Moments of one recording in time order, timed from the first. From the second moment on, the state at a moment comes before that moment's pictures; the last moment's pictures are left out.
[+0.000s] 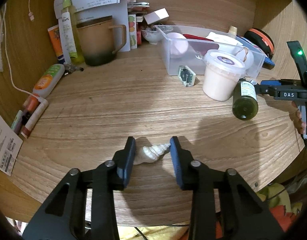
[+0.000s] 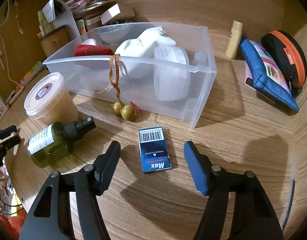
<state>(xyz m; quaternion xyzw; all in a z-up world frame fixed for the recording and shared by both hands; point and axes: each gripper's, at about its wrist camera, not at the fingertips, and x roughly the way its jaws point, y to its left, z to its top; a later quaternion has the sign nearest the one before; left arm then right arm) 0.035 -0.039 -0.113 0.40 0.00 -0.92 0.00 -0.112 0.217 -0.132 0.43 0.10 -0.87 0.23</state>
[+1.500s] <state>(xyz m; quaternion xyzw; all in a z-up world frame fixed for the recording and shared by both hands) 0.036 -0.056 -0.108 0.41 0.00 -0.91 -0.01 -0.082 0.208 -0.105 0.41 0.08 -0.87 0.26</state>
